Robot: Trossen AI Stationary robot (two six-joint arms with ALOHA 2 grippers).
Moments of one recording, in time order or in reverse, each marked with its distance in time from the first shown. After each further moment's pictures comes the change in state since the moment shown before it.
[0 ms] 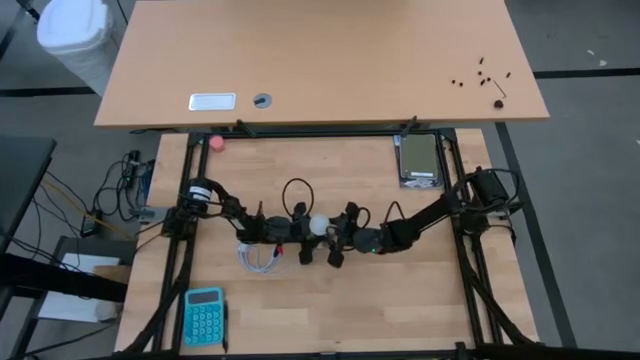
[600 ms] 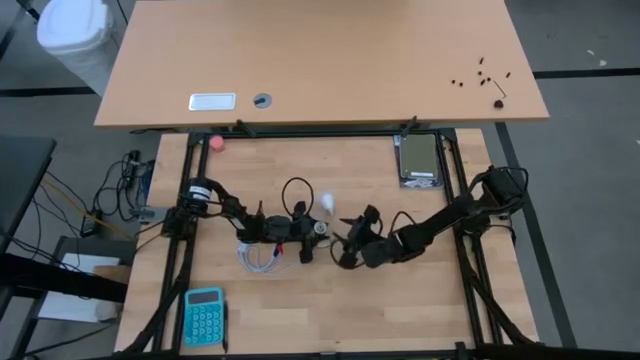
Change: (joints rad) left arm 0.001 0.000 0.000 0.001 -0.002 0.007; right arm 0.085 -0.100 -0.051 -0.295 0.244 0.127
